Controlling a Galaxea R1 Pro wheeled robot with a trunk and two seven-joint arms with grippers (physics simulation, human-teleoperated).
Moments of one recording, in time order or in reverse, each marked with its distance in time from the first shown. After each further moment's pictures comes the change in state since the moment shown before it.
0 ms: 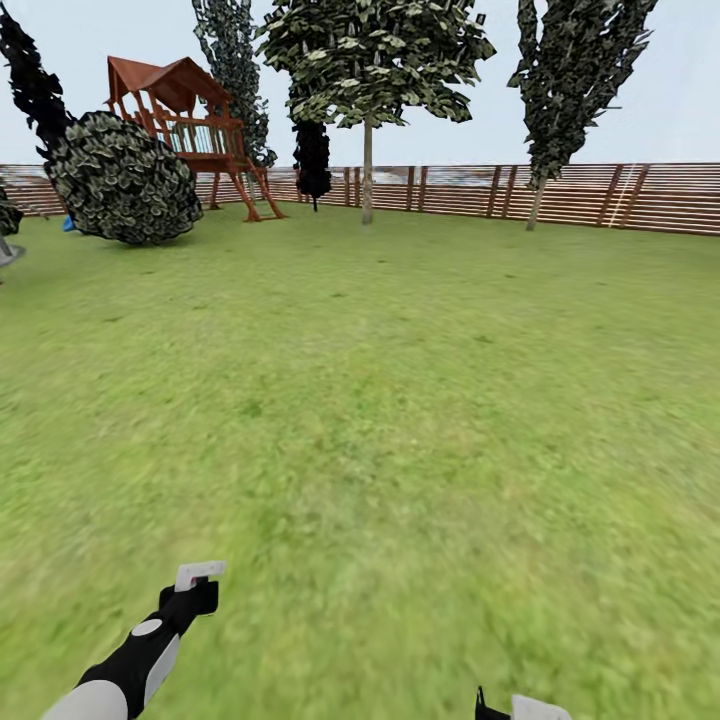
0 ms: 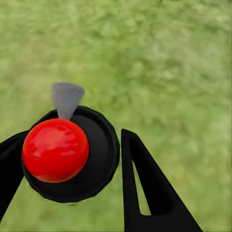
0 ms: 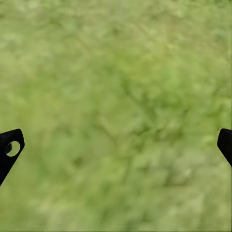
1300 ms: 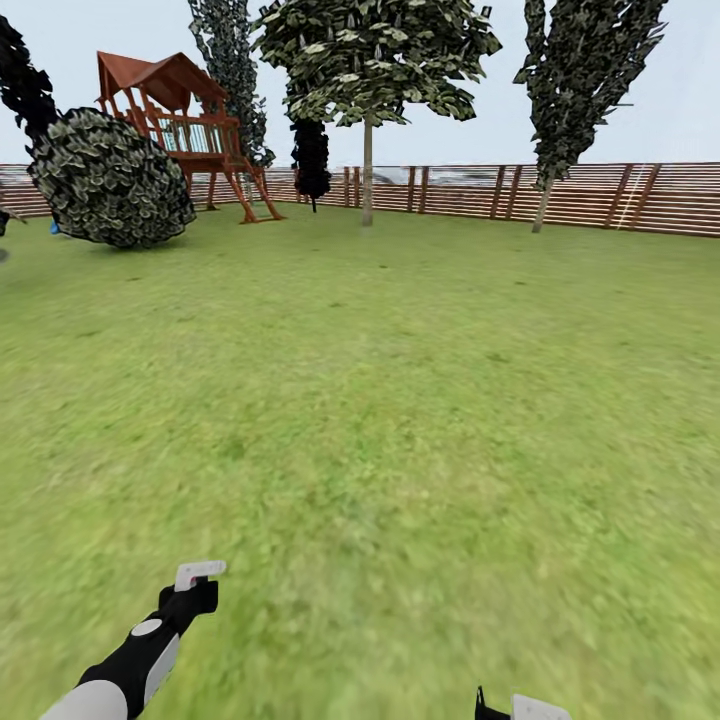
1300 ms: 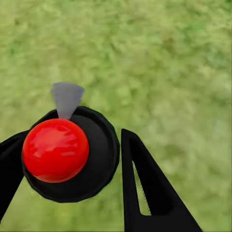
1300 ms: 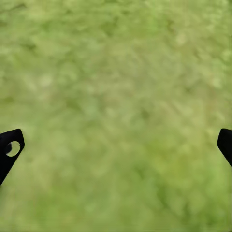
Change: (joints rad) left arm 0.001 0.000 0.000 -0.002 0.002 -0.001 0.002; right arm 0.000 0.000 0.000 0.000 0.000 0.000 0.000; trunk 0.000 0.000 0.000
